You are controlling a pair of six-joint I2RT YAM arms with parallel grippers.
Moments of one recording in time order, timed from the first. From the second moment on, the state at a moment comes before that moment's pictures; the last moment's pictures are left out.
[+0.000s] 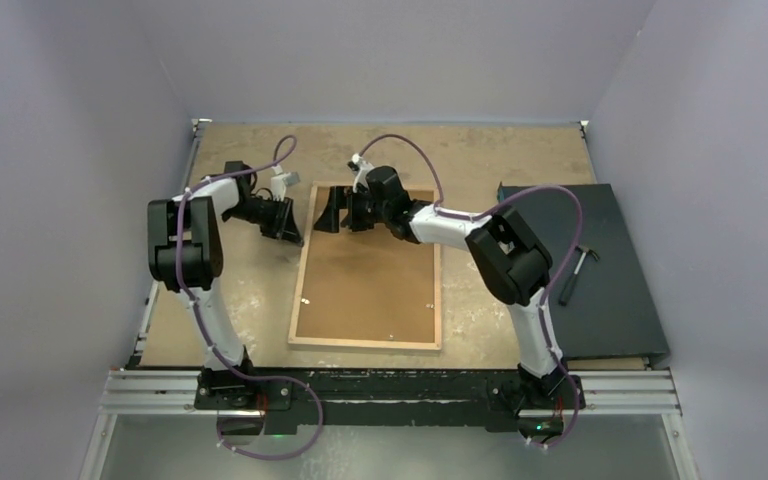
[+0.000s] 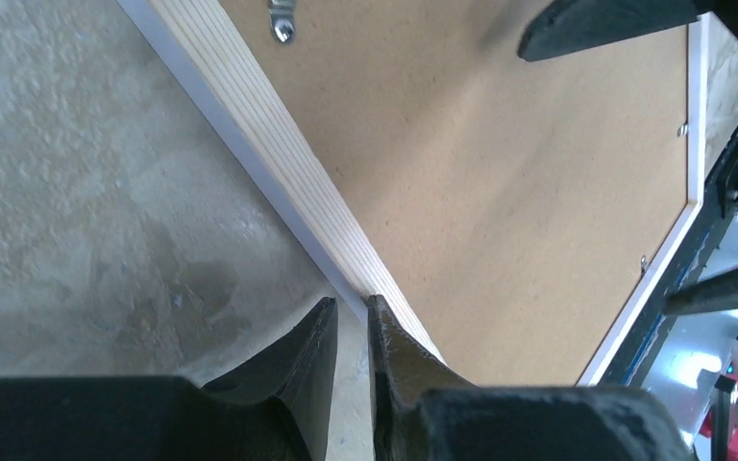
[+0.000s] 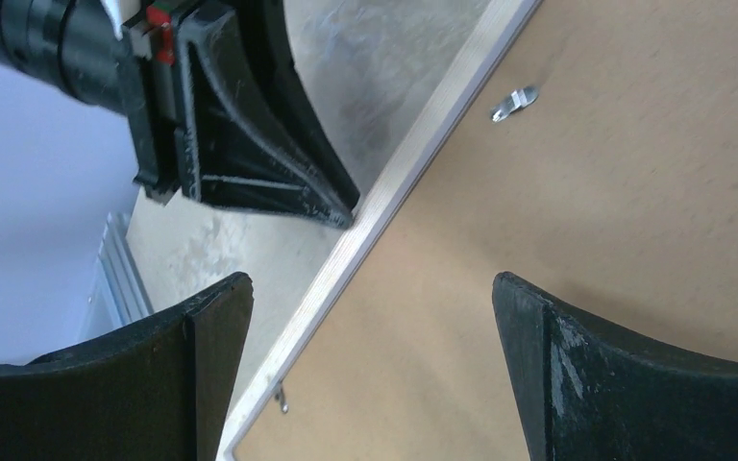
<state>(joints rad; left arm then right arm) 0.09 2.00 1.32 -0.78 0.82 0.48 0.74 2.10 1.41 0.20 -0.40 0.63</state>
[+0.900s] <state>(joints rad) 0.10 2.13 1.41 -0.70 0.95 0.38 0.71 2.39 1.73 0.23 -0.42 0.70</state>
